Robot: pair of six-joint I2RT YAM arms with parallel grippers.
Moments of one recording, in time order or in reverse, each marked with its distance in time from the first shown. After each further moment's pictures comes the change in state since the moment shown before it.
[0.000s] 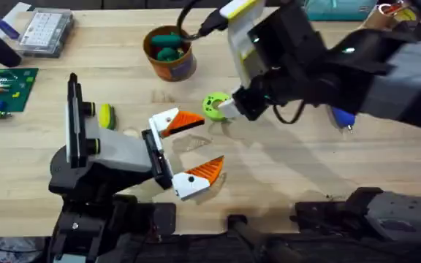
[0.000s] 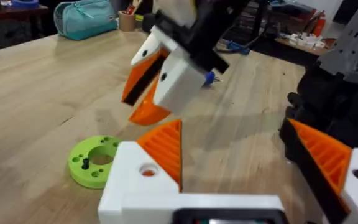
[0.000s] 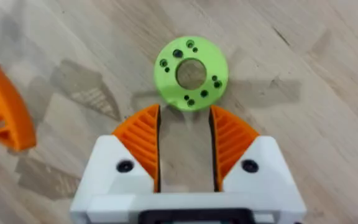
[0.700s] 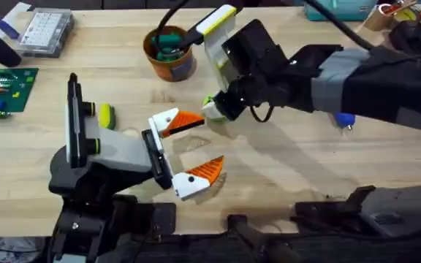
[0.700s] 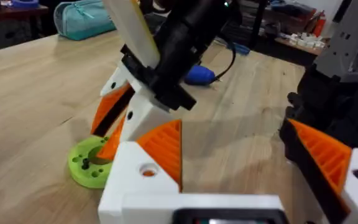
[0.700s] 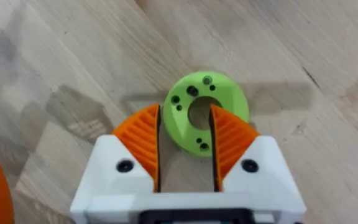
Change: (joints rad) left arm 0.000 0.000 0.000 0.000 0.000 0.000; right arm 0.029 0.186 -0.001 0.210 -0.025 -0.019
